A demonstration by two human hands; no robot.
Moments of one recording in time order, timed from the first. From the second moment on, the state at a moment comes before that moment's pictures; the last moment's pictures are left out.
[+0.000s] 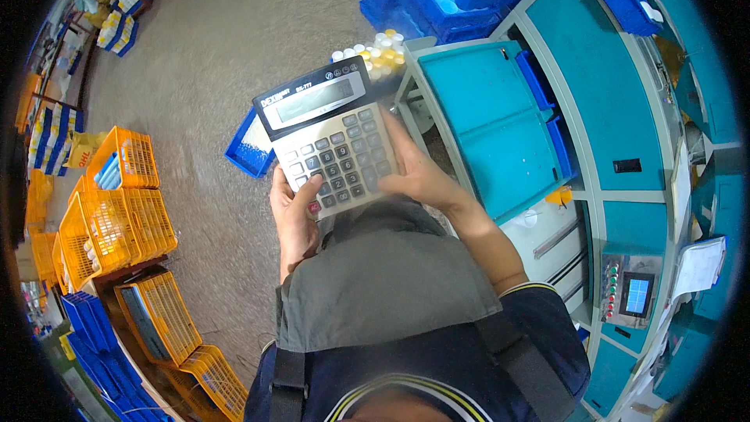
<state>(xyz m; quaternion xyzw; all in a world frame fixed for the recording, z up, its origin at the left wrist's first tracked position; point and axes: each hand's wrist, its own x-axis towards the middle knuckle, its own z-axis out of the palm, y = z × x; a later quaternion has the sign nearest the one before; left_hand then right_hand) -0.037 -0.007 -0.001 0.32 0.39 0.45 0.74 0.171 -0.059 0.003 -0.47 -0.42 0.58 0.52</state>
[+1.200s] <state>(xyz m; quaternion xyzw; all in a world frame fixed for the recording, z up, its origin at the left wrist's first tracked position) -0.050 -0.004 -0.007 0.30 0.41 0.47 0.72 0.163 -0.027 -0.005 -0.48 -0.48 0.57 0.46</state>
